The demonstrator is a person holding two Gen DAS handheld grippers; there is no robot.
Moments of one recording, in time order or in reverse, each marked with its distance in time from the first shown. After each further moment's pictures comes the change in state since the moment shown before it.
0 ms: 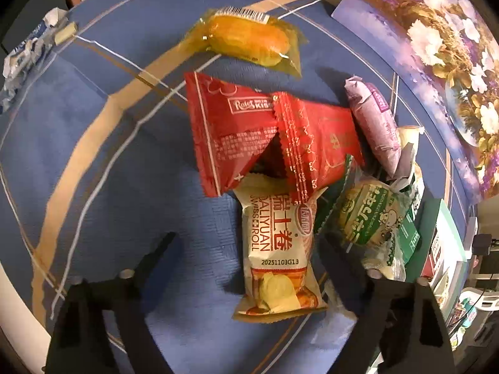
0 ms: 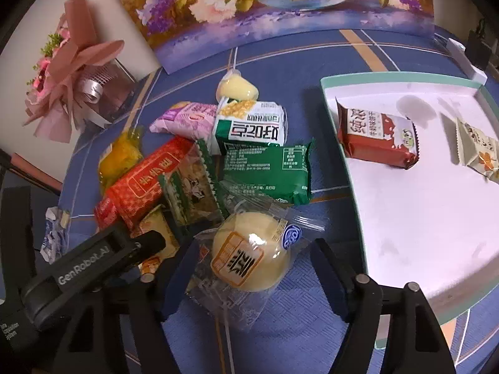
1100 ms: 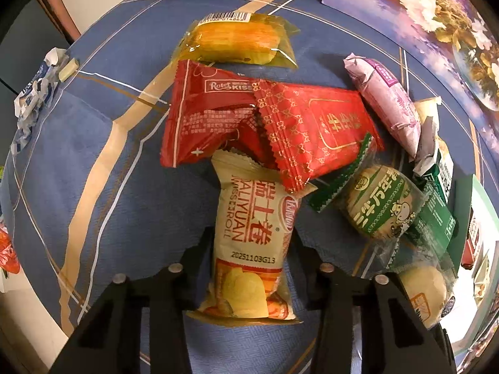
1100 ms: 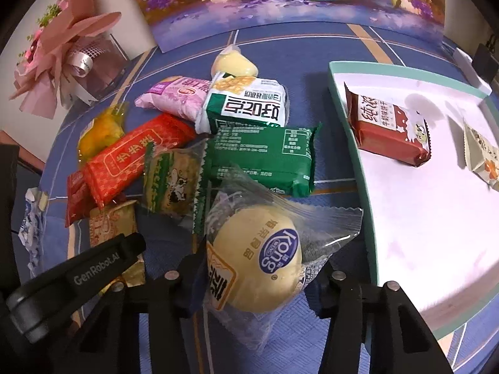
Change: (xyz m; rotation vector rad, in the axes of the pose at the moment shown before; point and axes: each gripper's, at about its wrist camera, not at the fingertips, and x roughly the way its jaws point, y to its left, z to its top) left arm 0.007 -0.033 -0.012 0.139 -0.053 0.177; right arm 0.022 0.006 -0.016 -0.062 0.026 -0.074
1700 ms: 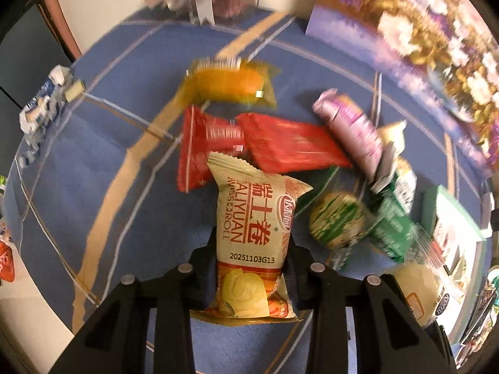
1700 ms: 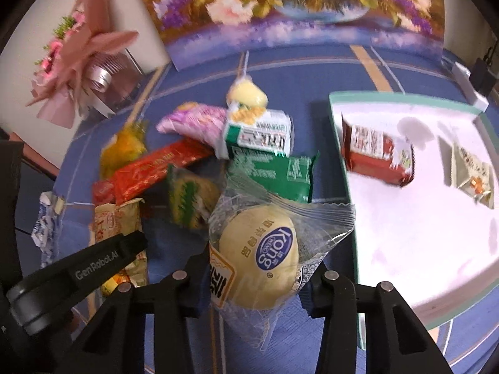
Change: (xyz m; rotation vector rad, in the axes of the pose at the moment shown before) left arm -0.065 -0.012 0.013 0.007 -0.091 -0.059; right arm -0.043 0.000 0.014 -0.021 -0.061 0.042
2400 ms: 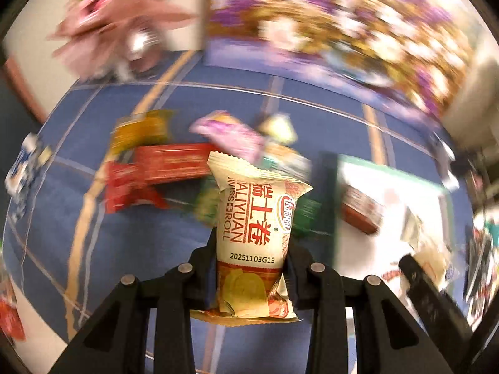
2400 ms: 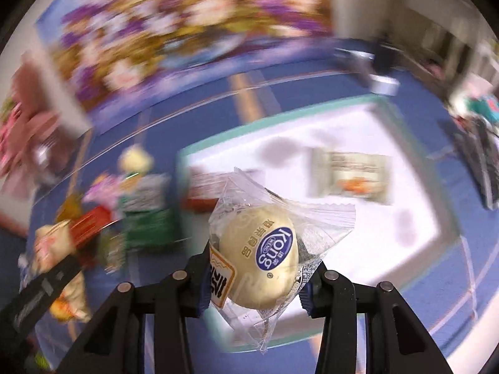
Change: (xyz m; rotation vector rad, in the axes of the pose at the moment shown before) left arm -0.044 -0.088 -0.047 0.289 -0.103 -0.107; right arm -0.059 -0.117 0.014 0.255 -0.072 -0.226
